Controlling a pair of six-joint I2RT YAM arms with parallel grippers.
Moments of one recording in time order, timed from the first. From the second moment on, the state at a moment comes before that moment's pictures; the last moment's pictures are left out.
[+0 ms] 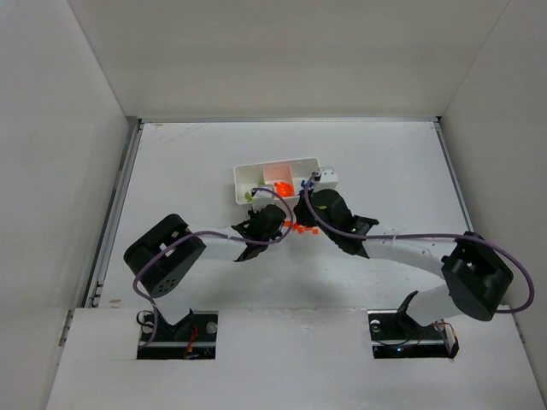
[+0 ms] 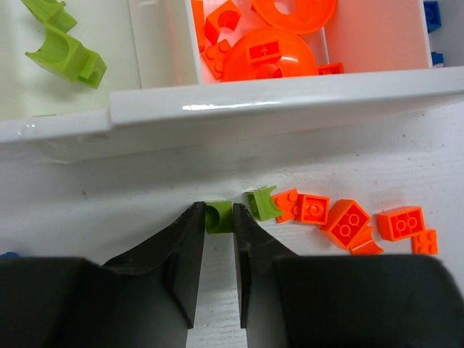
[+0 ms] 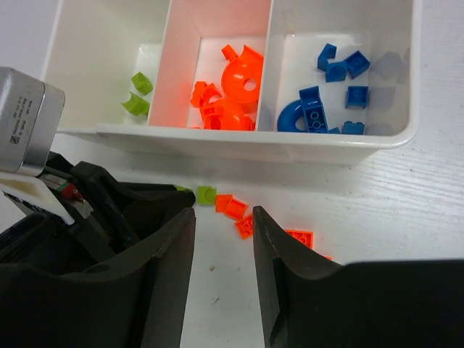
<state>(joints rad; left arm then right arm) -0.85 1.68 0.69 0.27 -0.52 -0.67 0.83 1.43 0.80 0.15 0.37 0.51</state>
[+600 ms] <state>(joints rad) -0.81 1.31 0.69 0.16 -0.54 -0.63 0.88 1.35 0.64 0.17 0.38 0.59</state>
